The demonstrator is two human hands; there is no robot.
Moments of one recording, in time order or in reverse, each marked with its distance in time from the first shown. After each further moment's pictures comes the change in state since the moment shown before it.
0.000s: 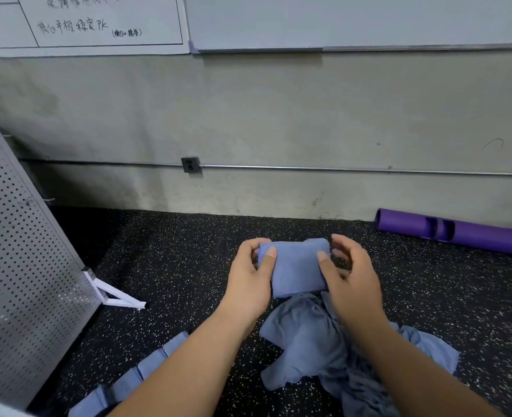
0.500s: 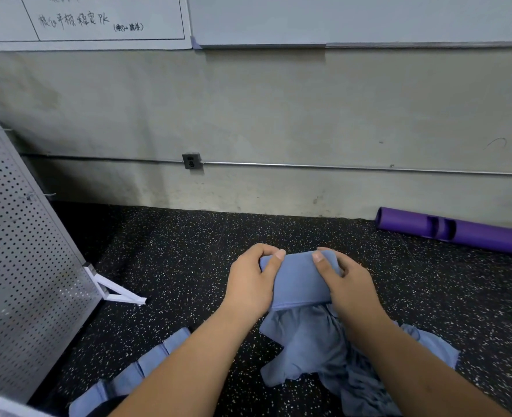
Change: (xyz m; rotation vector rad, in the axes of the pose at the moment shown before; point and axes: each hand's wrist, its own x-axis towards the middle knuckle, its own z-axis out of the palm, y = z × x) left_hand 0.007 -0.008 -0.008 0.415 -0.032 0.137; right_hand -0.001 0.006 0.006 0.211 -0.133 0.184
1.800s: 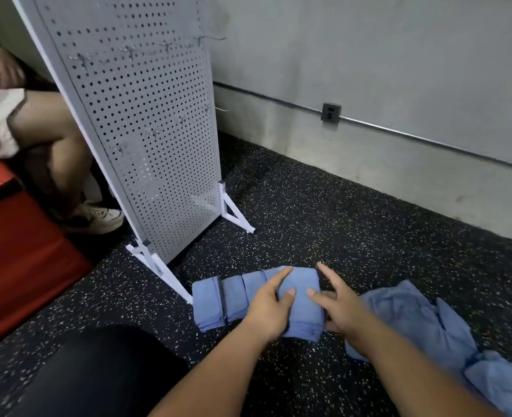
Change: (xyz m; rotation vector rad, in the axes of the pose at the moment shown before) left_hand -0.145 -0.178 -0.135 -0.193 0.068 -0.566; right_hand -0.076 0.097 0.213 -0.105 -0.752 0.476
